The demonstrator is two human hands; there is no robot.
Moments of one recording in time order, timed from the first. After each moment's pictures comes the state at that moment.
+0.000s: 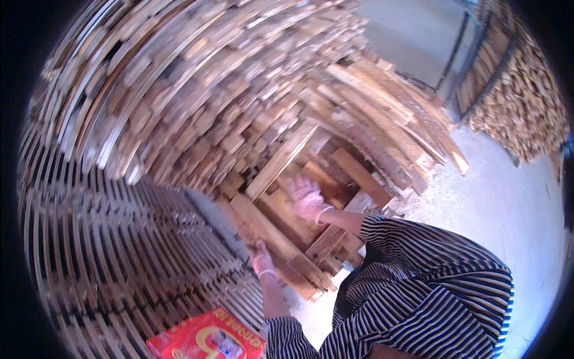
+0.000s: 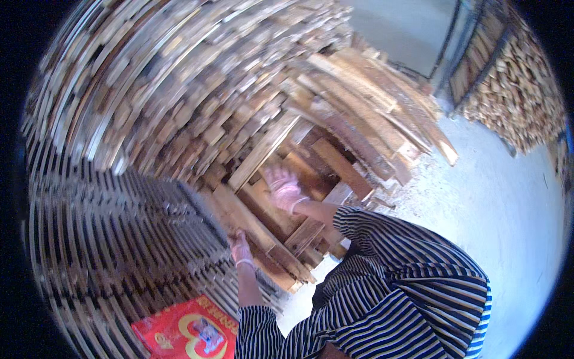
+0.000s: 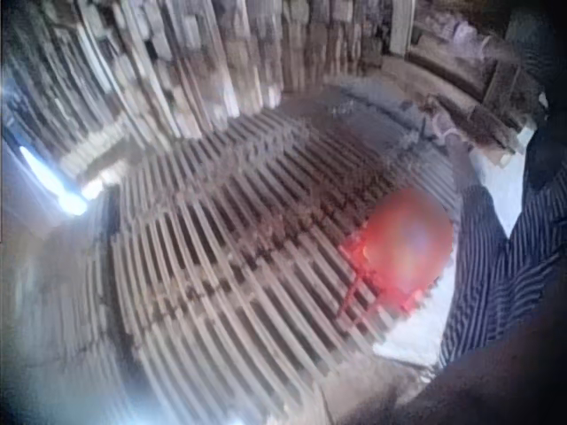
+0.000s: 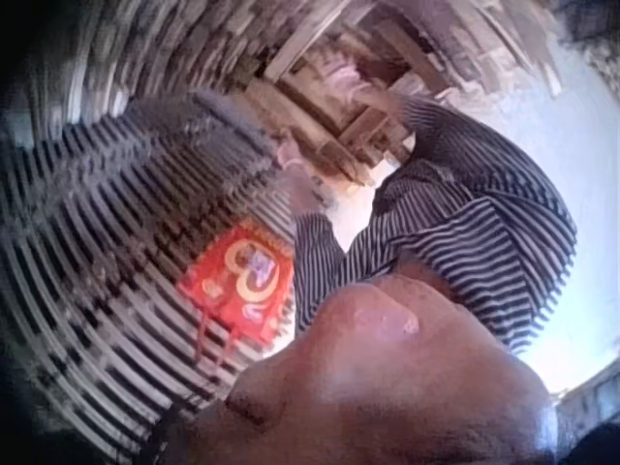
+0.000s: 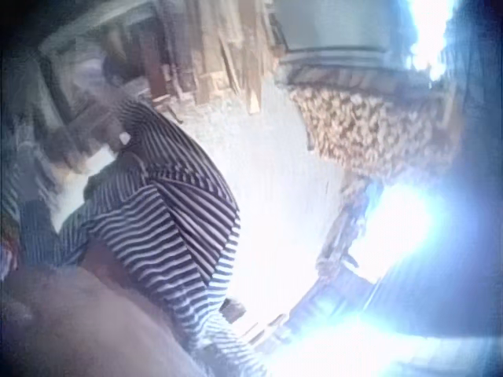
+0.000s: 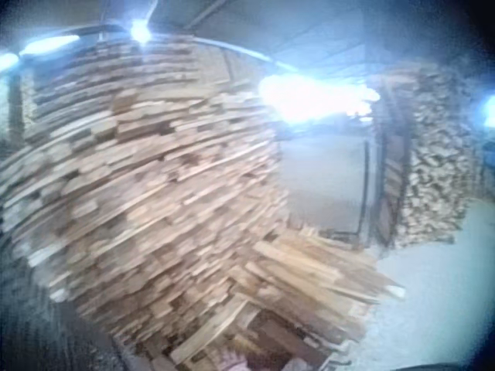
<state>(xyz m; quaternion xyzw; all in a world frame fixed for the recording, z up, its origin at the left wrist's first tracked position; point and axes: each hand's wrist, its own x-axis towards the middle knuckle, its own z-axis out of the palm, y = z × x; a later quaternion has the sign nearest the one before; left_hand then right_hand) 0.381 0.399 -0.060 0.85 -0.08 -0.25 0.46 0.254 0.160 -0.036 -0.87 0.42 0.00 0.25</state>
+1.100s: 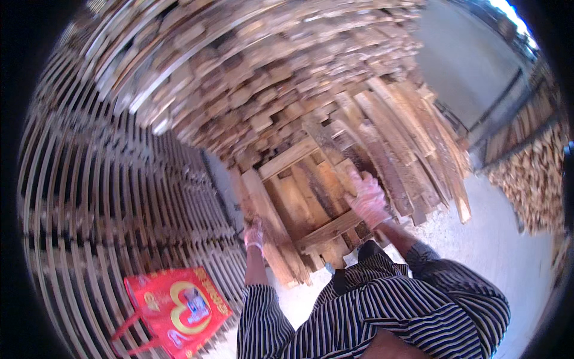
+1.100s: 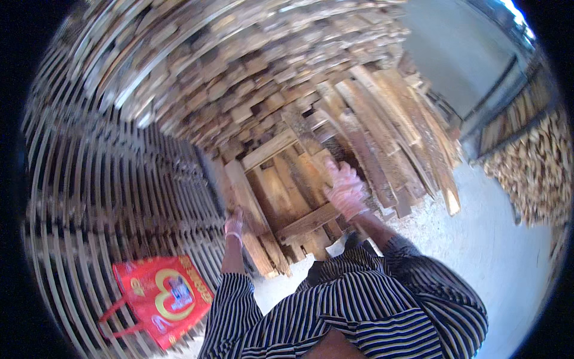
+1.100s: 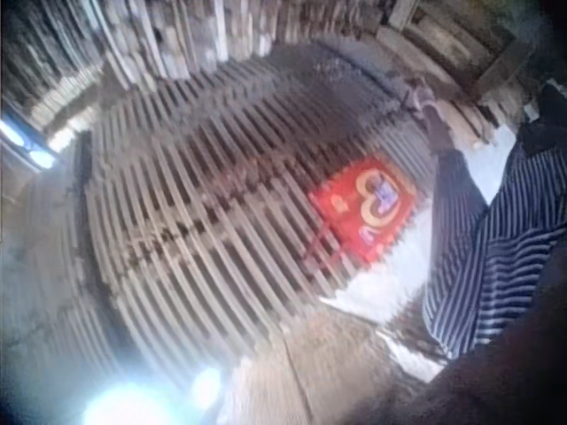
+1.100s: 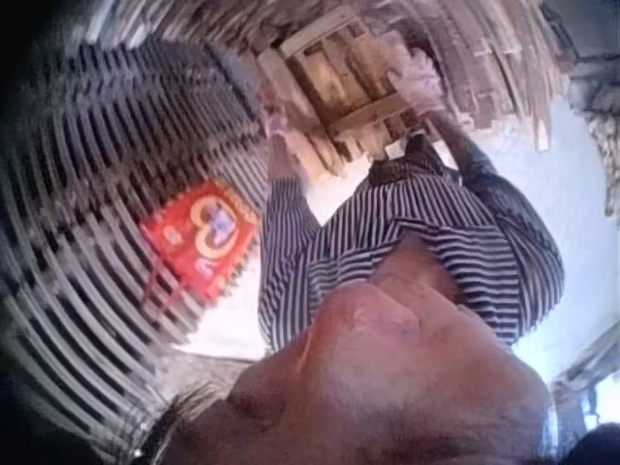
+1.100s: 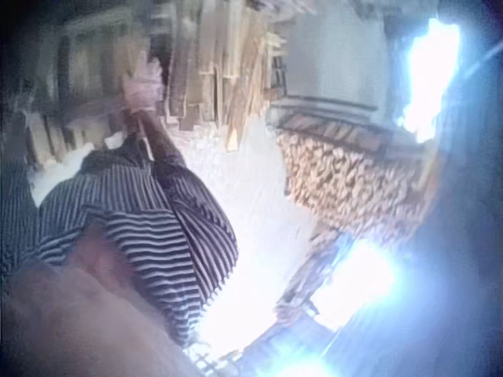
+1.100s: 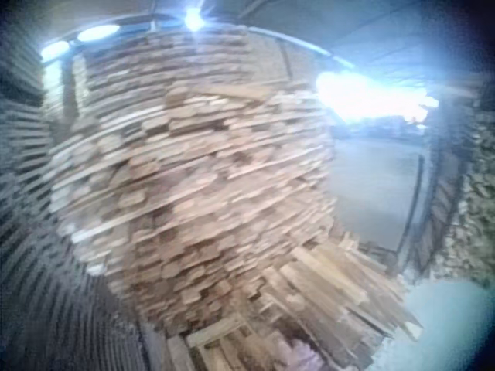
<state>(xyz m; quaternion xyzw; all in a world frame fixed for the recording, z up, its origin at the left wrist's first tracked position) 0.401 0.407 -0.098 0.92 -0.05 -0.23 0.31 0.089 0.124 0.072 -0.88 0.44 -0.08 0.14</state>
